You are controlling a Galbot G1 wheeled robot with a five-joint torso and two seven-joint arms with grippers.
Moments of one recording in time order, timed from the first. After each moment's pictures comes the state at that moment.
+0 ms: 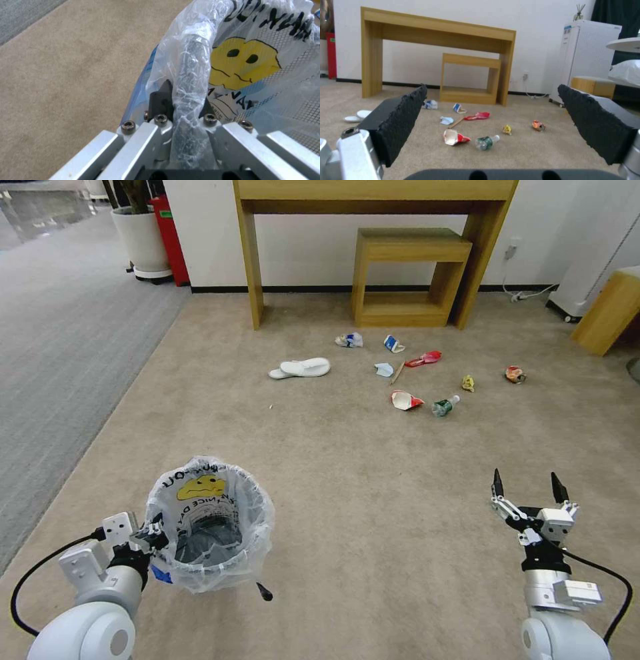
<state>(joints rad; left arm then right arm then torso) 1.58 -1.45 -0.81 -2.31 -0.54 0.68 -0.27 -1.53 1.37 0.81 1.87 0.20 0.40 -0.02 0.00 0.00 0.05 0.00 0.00</state>
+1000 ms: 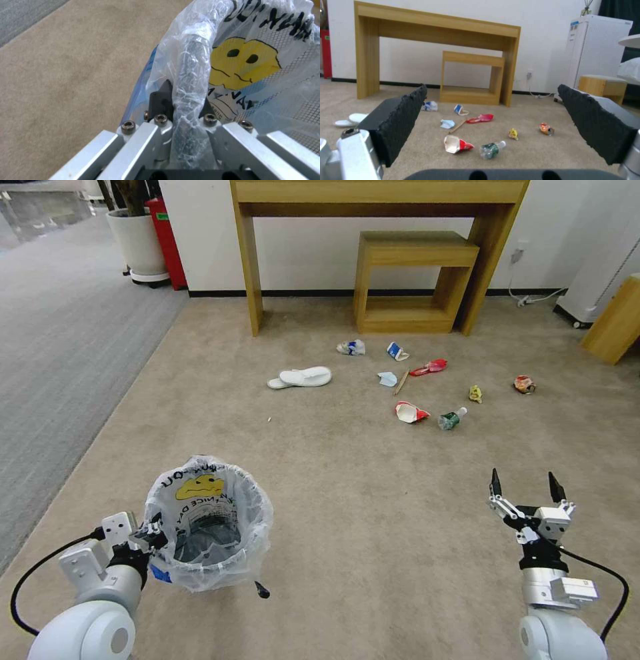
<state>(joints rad) 1.57 -1.45 -0.82 -2.30 -0.54 0.67 -0.27 -1.51 1.37 0.81 1.86 0.20 0.39 -0.02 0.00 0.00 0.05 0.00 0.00</state>
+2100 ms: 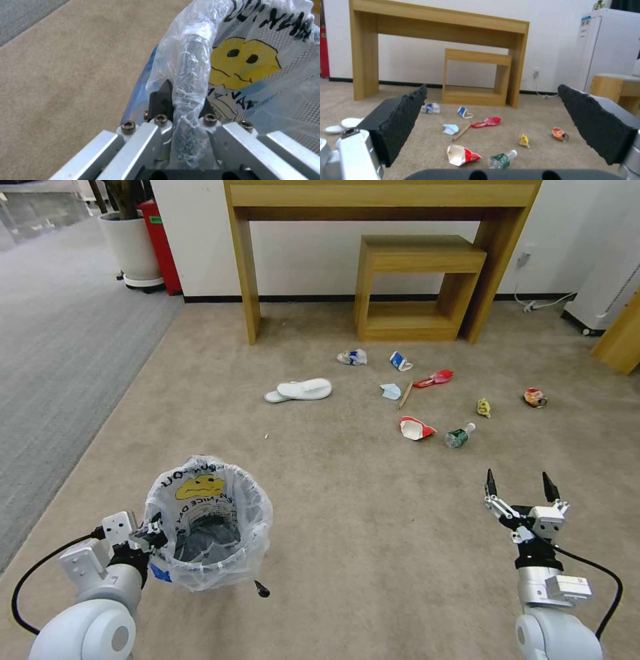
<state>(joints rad) 1.56 -1.45 -0.82 -2.29 -0.54 0.67 -0.27 -1.51 1.37 0.79 1.86 0.20 0.38 -0.03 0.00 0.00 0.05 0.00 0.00</state>
